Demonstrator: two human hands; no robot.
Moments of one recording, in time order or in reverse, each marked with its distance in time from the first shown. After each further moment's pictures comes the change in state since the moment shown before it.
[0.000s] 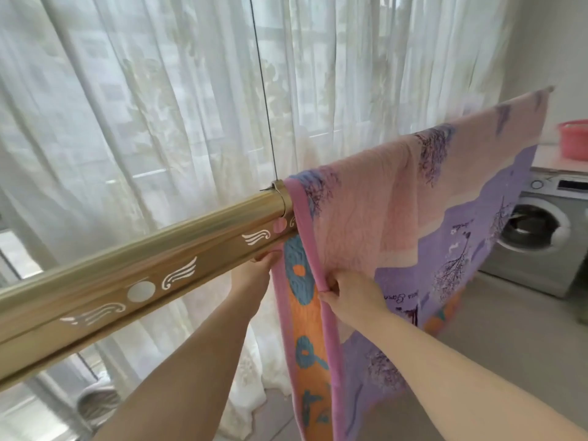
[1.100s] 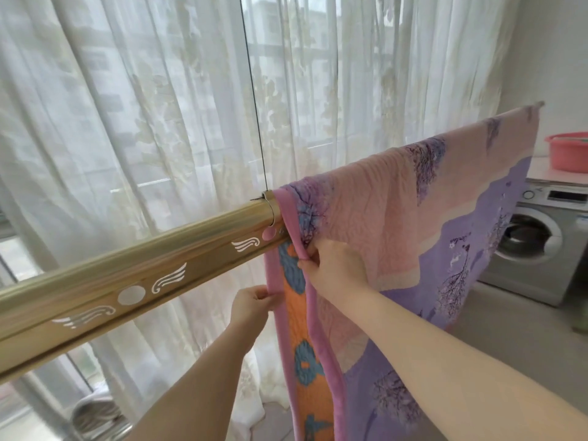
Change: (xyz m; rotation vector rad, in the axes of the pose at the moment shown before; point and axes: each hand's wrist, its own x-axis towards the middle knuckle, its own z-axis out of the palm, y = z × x) left_hand -0.030 -0.027 -0.021 0.179 -0.178 -0.088; right_hand 0.013 -0.053 -0.033 0.104 0.289 -0.083
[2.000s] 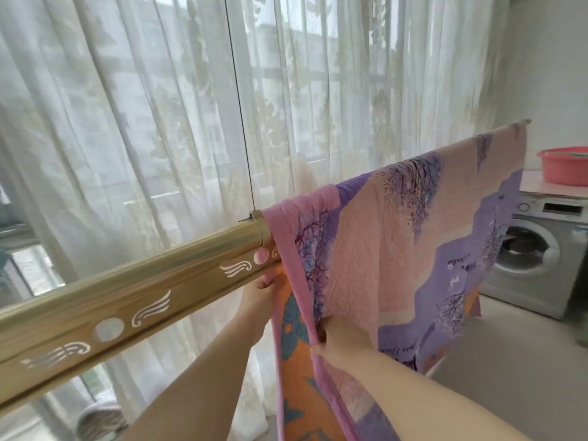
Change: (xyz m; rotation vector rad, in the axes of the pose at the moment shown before) left_hand -0.005 0.030 0.009 -0.219 -0.026 0.054; right_hand -0.066 0.048 0.051 -0.170 -0.546 0.170
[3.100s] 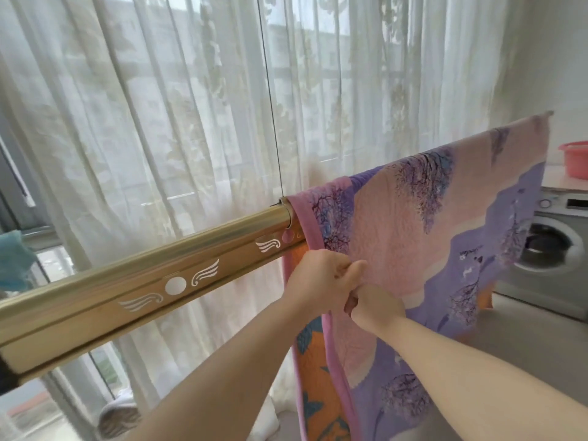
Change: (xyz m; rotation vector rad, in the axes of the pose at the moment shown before) left_hand -0.027 0.064 0.041 0.738 -0.212 0.636; right_hand 0.020 0.005 -0.048 -0.005 0.151 0.081
